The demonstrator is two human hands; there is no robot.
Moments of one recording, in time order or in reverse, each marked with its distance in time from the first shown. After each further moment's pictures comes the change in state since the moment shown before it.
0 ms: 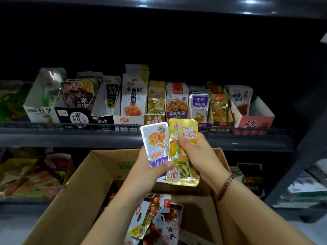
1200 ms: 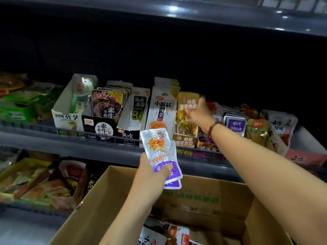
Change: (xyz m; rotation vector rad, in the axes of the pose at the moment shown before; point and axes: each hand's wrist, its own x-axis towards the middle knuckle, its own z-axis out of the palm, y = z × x) left_hand 0.049 -0.005 -0.059 -0.075 0.302 -0.016; right_hand 0.198 -0.068 0.071 -0.528 0.087 -0.233
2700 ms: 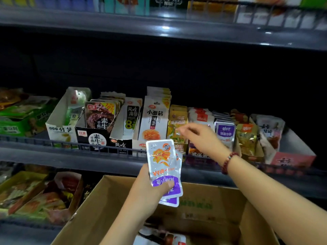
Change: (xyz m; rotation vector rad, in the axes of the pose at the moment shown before) left_hand -0.010 0.005 0.004 0.142 -0.093 -0.017; right_hand -0.075 0.015 -0.036 -0.083 -0.188 -0.273
